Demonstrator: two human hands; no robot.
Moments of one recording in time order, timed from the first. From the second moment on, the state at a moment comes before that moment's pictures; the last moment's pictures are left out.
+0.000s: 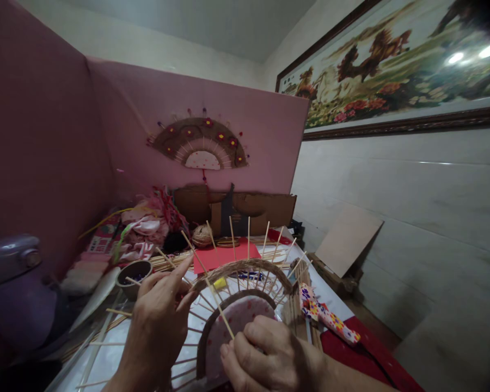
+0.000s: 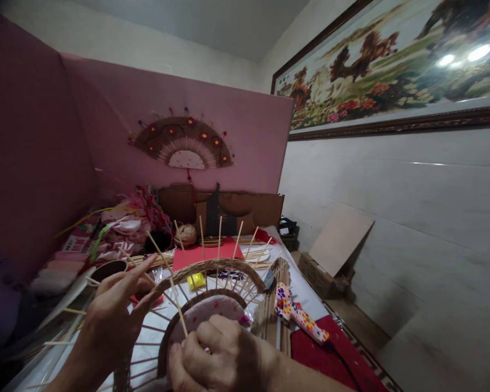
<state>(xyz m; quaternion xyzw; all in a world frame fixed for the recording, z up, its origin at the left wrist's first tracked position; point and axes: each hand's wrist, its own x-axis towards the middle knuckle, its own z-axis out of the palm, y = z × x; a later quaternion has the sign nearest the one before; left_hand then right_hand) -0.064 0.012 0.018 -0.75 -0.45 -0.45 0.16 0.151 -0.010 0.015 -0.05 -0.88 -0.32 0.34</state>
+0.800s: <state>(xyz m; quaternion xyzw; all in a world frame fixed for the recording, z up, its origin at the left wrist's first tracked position) -0.063 0.009 0.020 -0.75 -0.45 -0.46 0.16 0.143 -0.010 0.020 -0.07 -0.87 -0.30 0.38</state>
